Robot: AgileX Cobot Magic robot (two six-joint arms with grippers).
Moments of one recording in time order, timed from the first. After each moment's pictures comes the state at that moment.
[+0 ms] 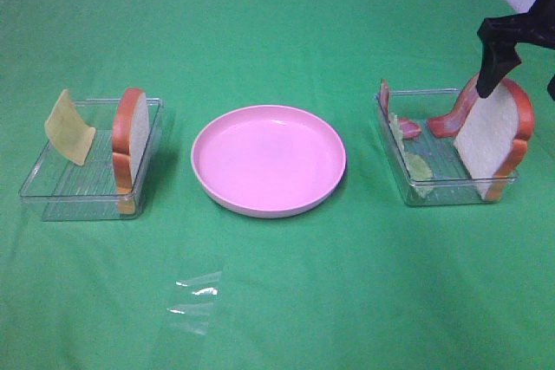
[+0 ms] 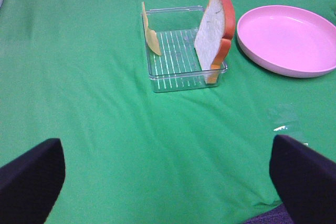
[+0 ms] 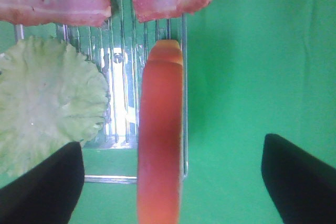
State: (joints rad) left arm 0.04 0.00 -0.52 -0.16 1.09 0.12; right arm -0.06 1.95 -1.56 0.06 1.08 -0.12
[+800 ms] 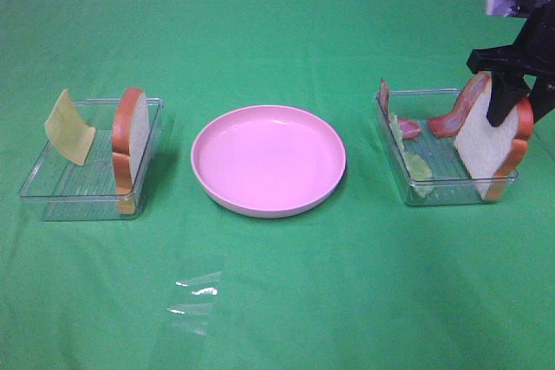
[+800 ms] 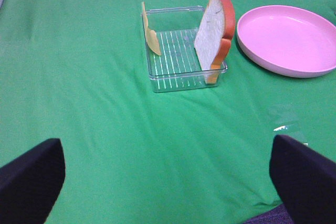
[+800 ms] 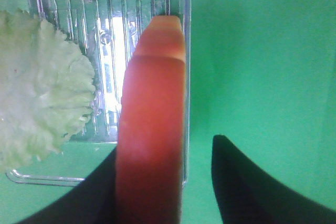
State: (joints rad) left arm 0.04 0.00 -0.52 -0.16 1.09 0.12; right arm -0.06 2.03 -1.56 0.06 1.10 -0.14
